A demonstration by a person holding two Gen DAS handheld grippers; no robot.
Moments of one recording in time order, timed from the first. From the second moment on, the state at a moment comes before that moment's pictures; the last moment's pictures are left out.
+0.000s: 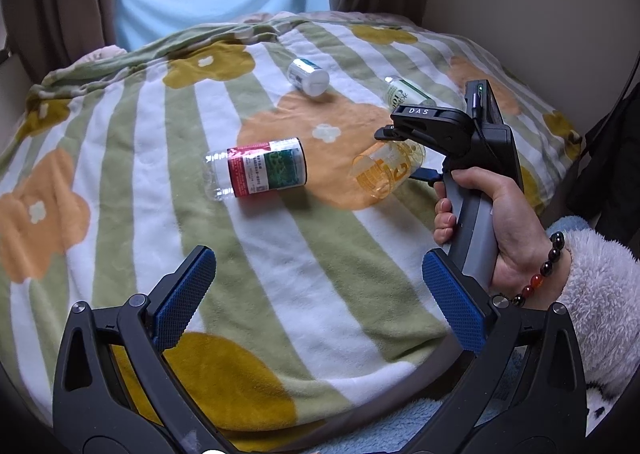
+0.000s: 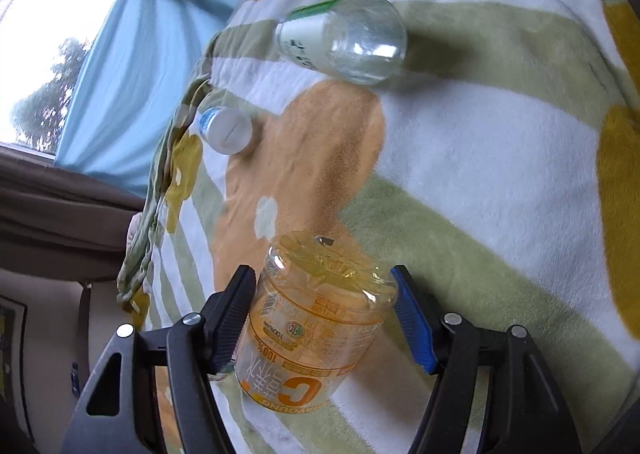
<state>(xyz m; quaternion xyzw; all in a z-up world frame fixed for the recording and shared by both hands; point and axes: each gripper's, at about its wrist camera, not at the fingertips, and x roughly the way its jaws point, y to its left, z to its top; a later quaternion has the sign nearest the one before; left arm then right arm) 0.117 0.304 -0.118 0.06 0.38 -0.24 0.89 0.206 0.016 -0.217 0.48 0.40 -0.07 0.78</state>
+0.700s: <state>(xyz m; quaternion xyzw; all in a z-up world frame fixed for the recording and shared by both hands) 0.137 0.287 -0.131 0.01 0.39 -0.25 0.89 0.210 0.087 -0.202 -0.13 0.26 0.06 0.95</state>
